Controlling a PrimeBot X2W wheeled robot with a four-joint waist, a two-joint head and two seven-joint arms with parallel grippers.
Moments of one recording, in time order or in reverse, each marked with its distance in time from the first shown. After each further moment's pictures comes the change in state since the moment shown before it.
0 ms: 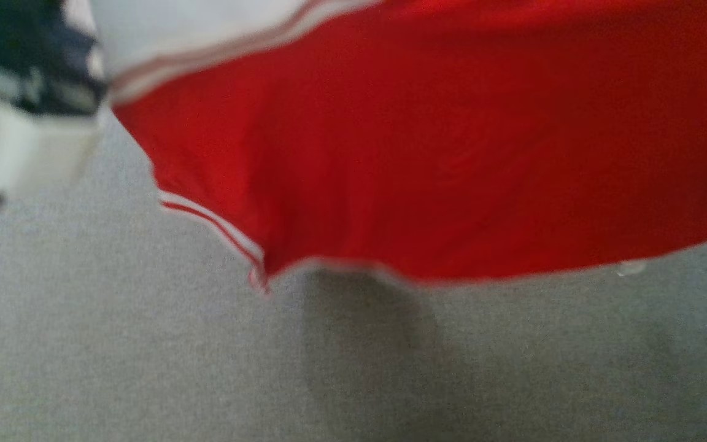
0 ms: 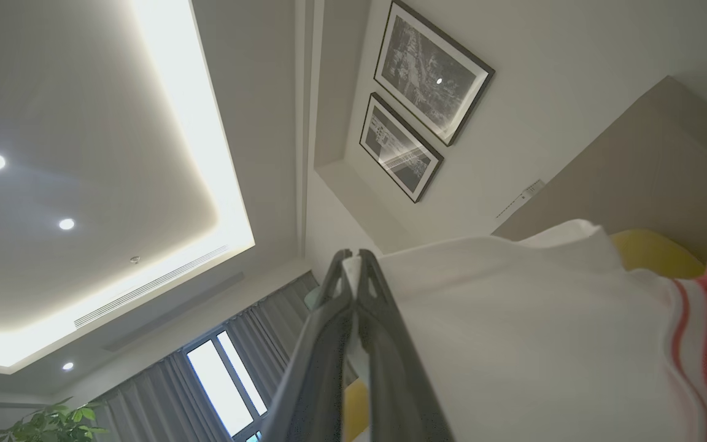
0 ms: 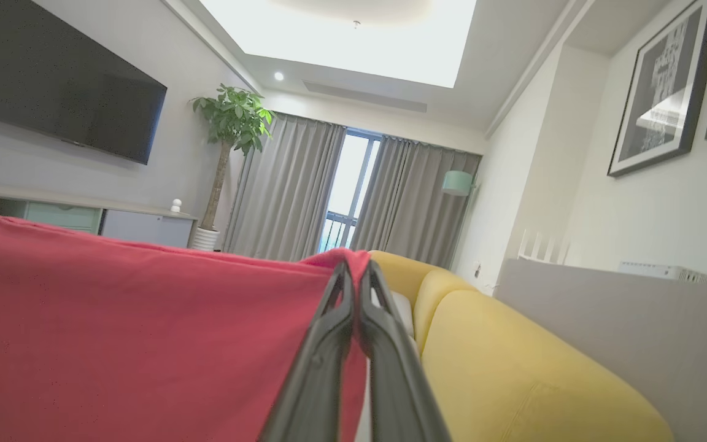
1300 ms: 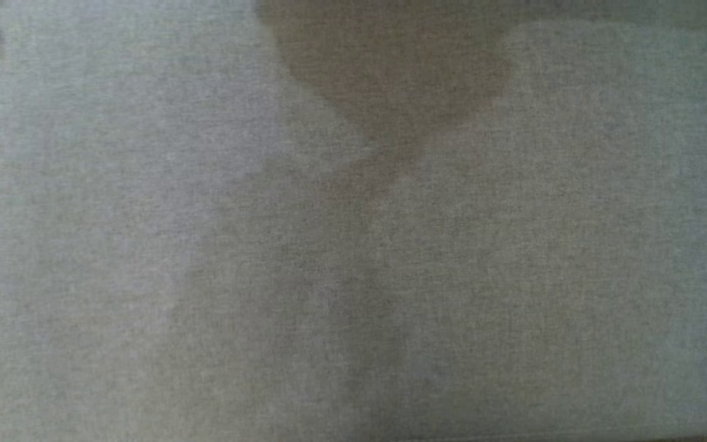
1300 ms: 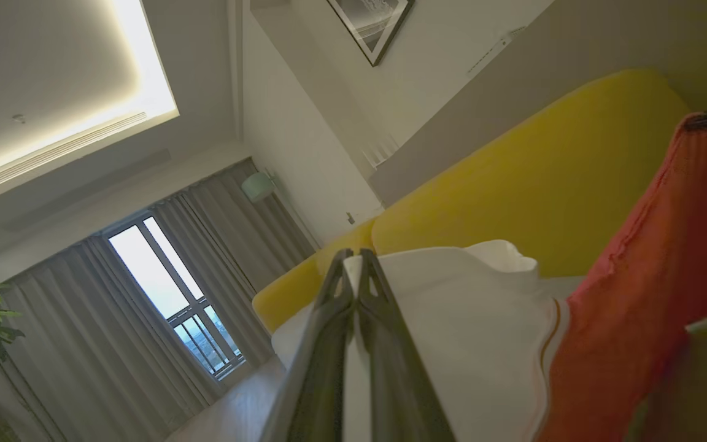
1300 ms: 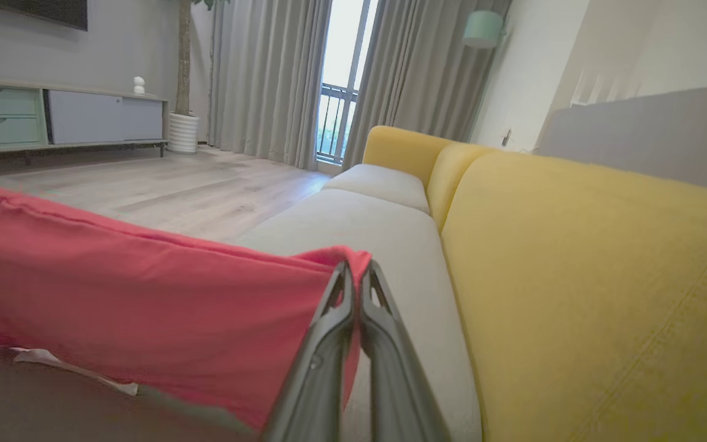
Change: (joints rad) left arm -0.439 -0.311 -0.016 0.585 0.140 -0.231 -0.106; right arm -0.909 0.122 0.617 0.823 -0.052 0.000 -0.225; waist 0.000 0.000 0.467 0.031
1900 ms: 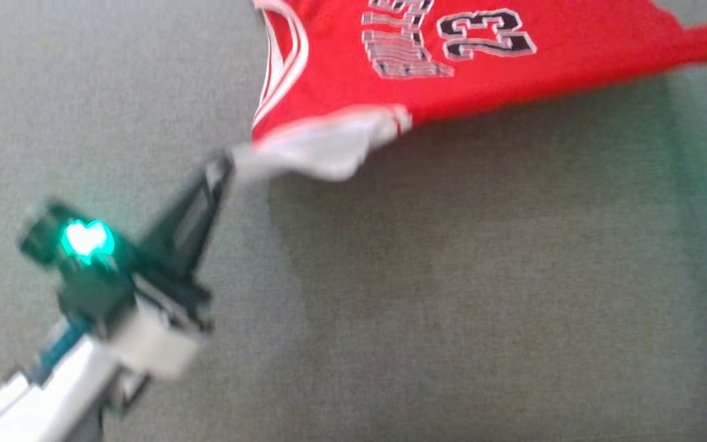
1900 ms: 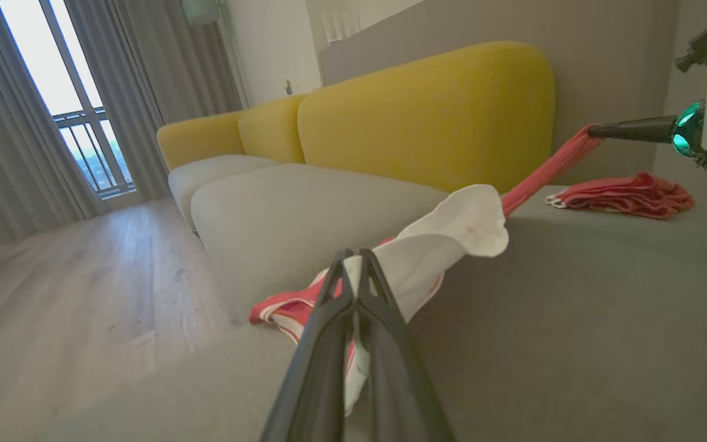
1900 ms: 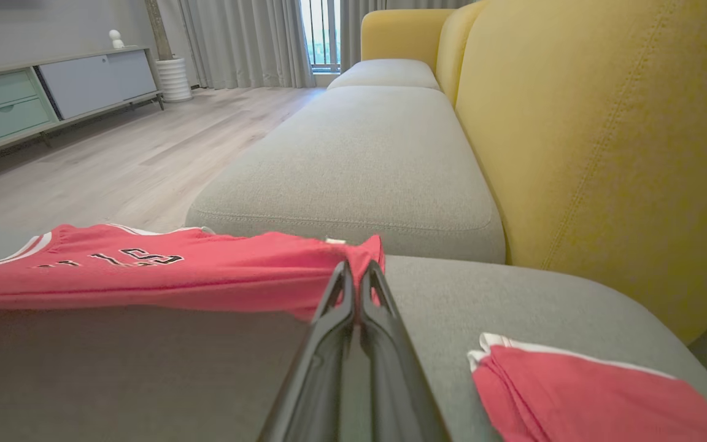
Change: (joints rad) left arm 0.903 0.186 -0.031 -0.455 -0.212 0.130 0.001; right arm 0.567 -0.024 -0.042 -0.090 0.190 0.000 -0.003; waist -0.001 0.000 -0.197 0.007
